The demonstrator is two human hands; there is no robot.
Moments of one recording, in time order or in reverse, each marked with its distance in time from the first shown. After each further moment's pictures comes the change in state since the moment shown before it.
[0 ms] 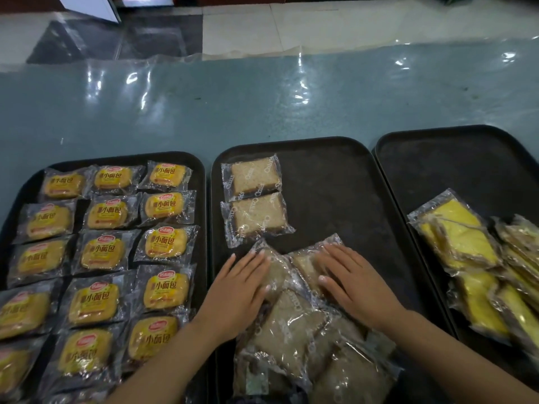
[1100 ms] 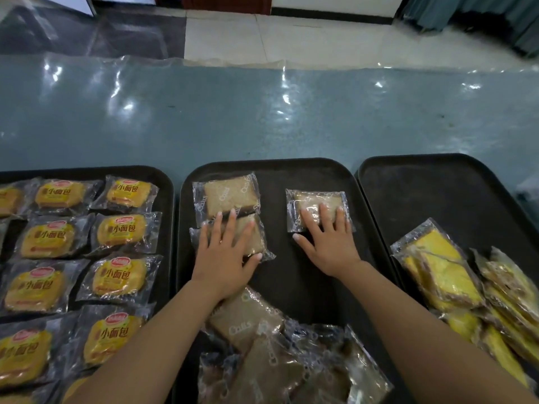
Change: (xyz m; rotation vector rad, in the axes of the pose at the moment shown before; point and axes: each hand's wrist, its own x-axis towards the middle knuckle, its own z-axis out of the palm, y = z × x) left_hand 0.125 -0.022 -0.006 0.093 0.027 -0.215; right_hand 0.129 0.058 -0.013 -0.230 -0.153 0.359
